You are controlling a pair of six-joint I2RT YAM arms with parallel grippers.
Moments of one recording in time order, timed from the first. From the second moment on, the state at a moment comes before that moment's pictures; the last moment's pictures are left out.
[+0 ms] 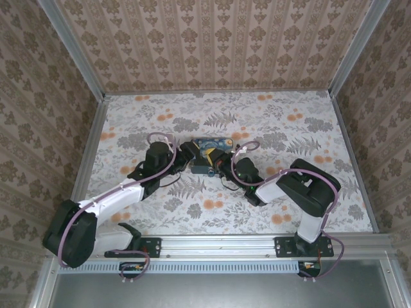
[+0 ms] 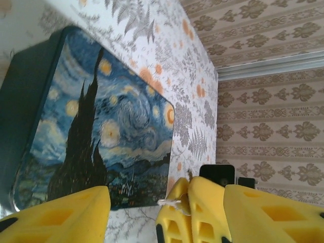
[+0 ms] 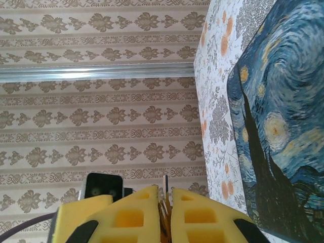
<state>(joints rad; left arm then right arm) -0.61 1.21 0.56 0.24 0.22 -1.23 0.77 1.79 0.56 1.22 0.06 1.56</state>
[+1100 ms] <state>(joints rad) -0.61 1.28 0.56 0.35 0.24 -1.43 0.81 1.79 0.60 1.22 0.05 1.54</state>
